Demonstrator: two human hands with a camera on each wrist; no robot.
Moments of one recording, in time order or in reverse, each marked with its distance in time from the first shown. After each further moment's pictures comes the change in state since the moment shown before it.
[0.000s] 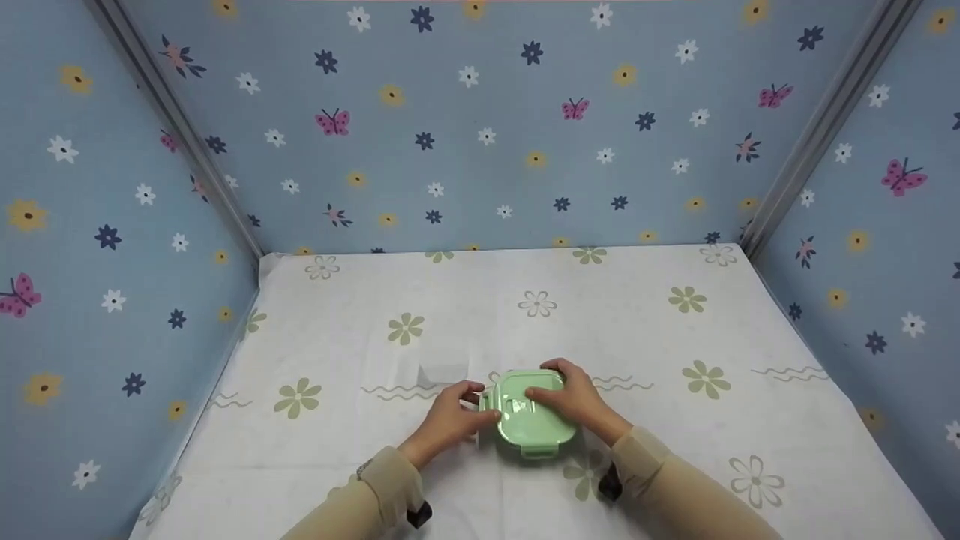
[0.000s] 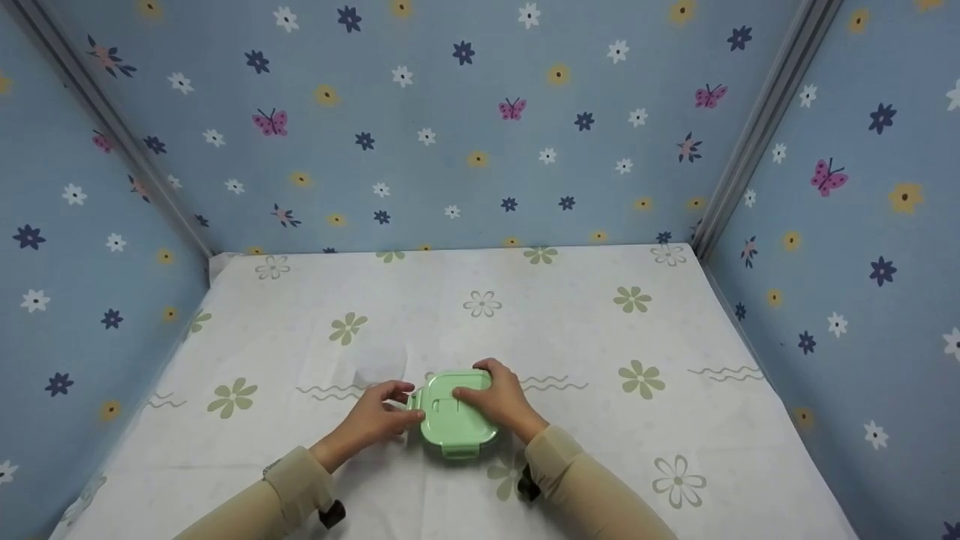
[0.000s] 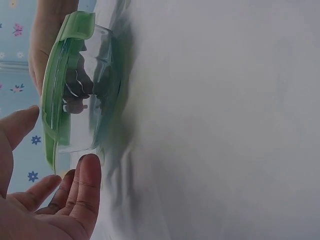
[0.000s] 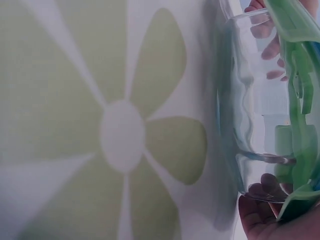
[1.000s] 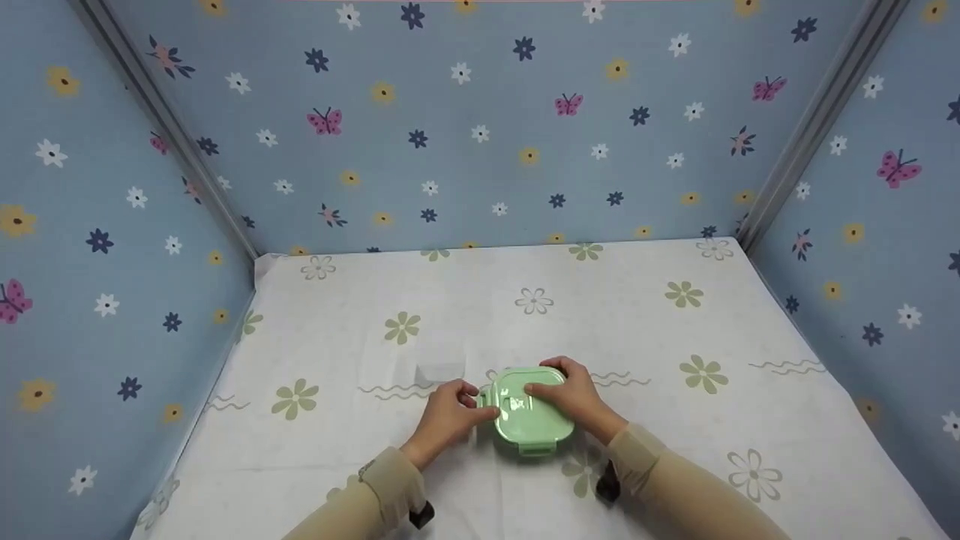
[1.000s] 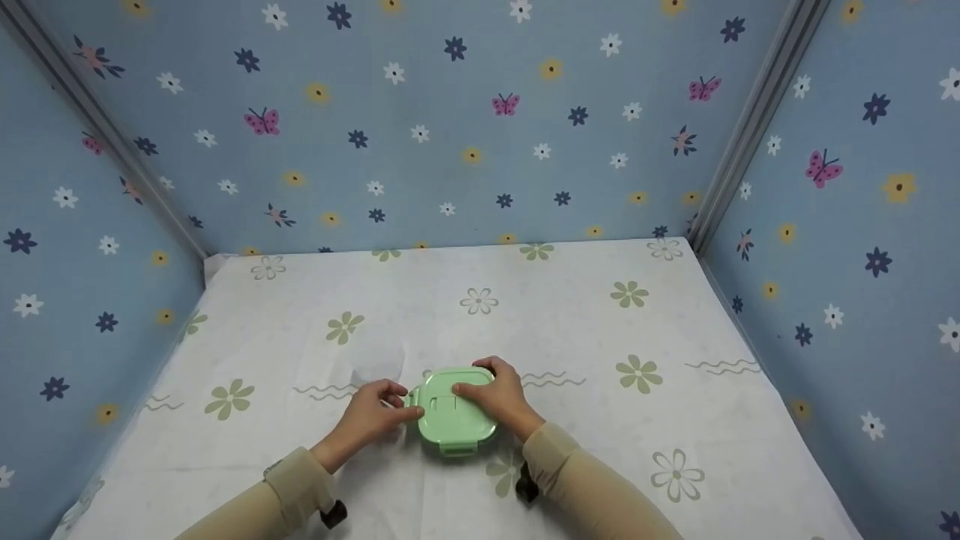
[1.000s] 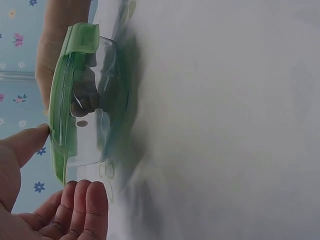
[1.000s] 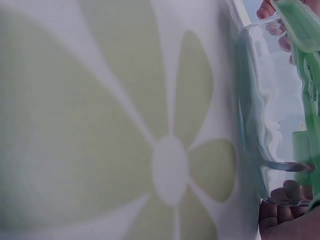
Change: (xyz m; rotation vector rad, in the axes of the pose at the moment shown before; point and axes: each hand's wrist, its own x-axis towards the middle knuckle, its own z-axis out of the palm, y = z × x) left_hand -0.004 0.012 0.004 0.129 0.128 -0.034; right_hand 0.004 0.012 0.005 0.201 0.070 0.031
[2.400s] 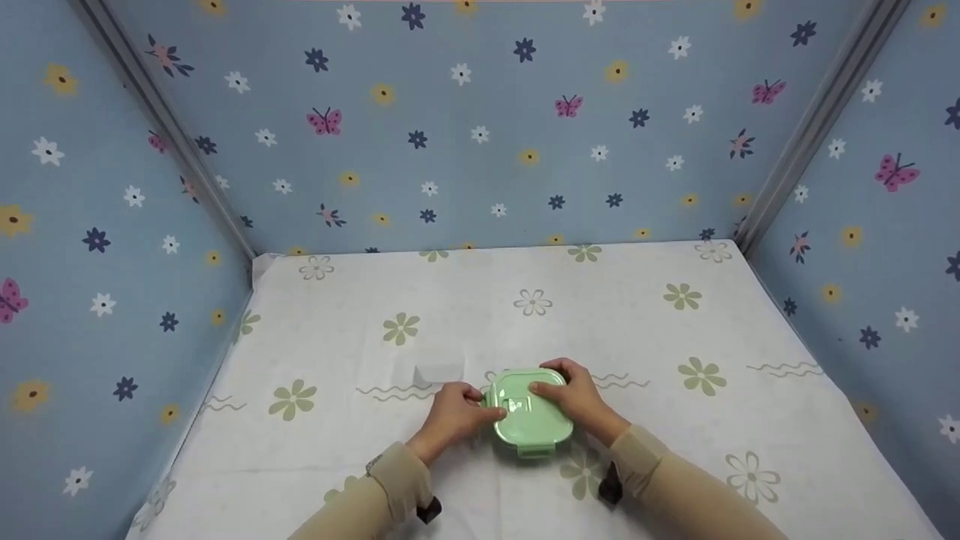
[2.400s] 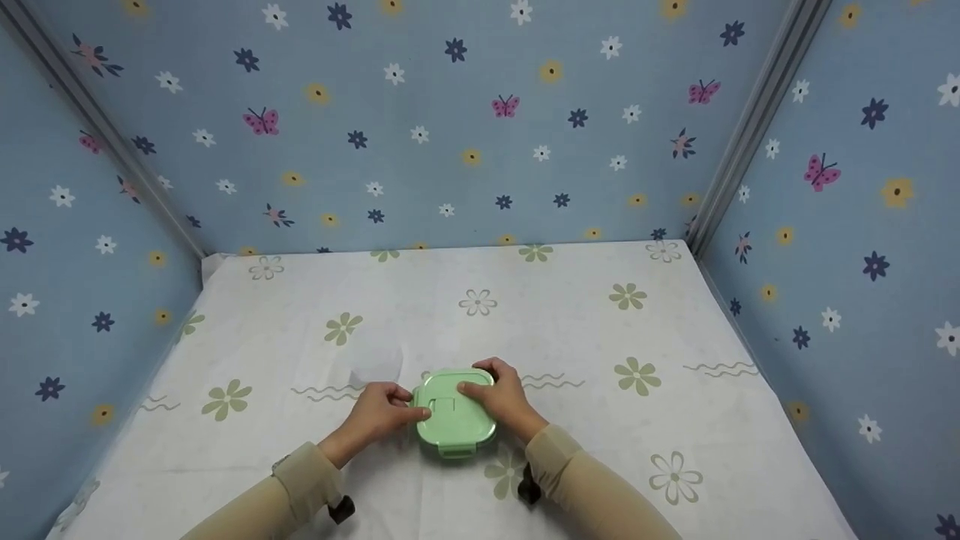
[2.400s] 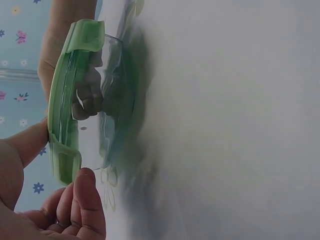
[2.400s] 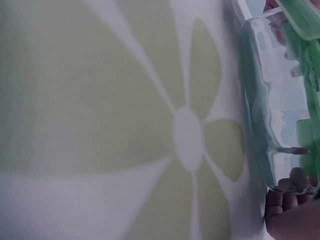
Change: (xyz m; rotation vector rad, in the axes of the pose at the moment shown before) left_hand 0.009 0.003 0.008 -0.042 -0.035 -0.075; right_hand 0.001 0.003 -0.005 0.077 -0.015 -0.015
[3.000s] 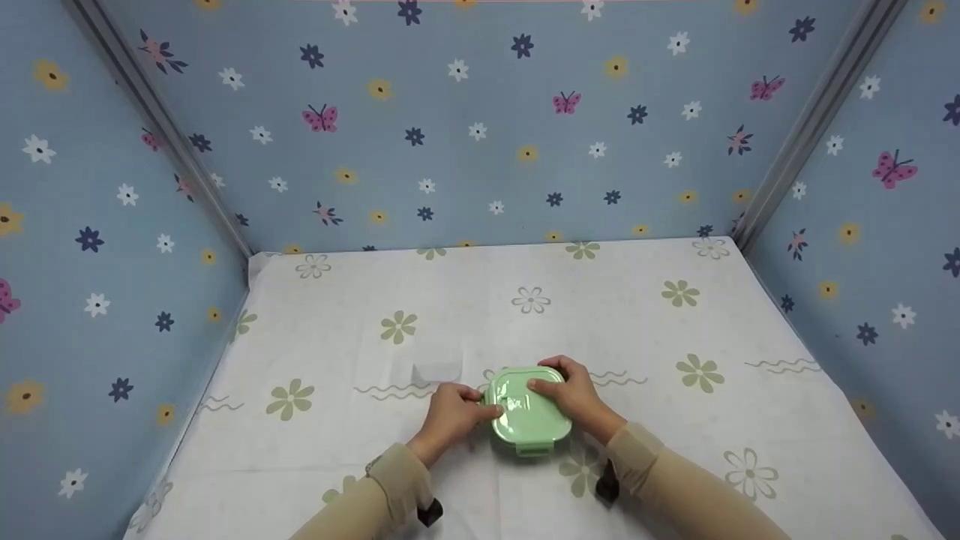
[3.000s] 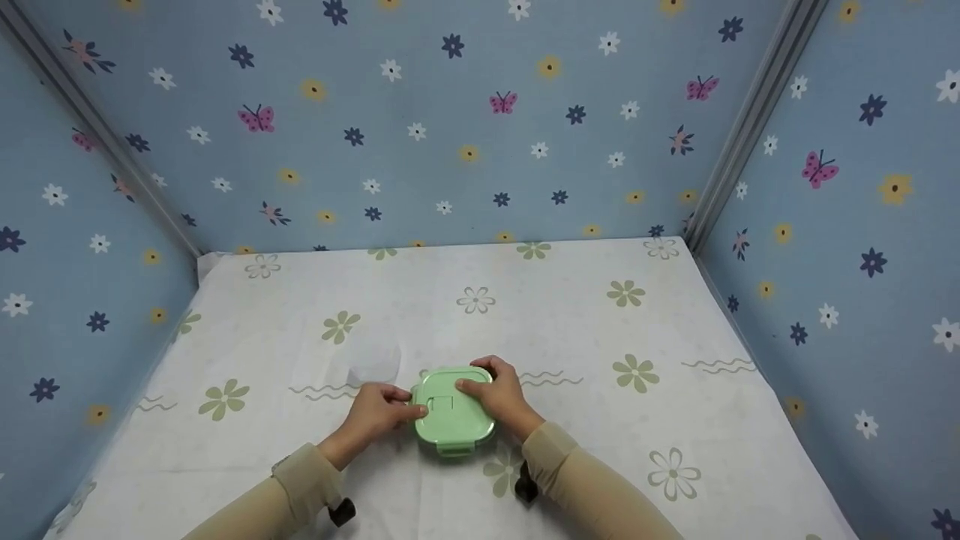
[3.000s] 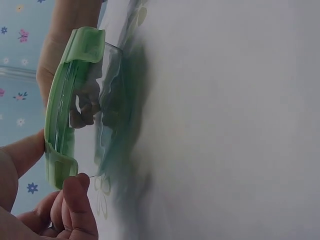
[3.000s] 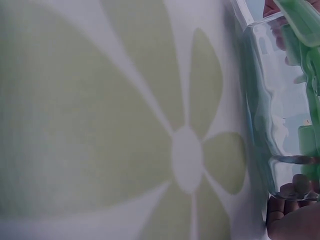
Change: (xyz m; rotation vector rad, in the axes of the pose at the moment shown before) left_hand 0.000 -0.001 0.003 -0.092 0.049 -0.002; right_hand 0.001 0.000 0.005 0.060 0.022 0.015
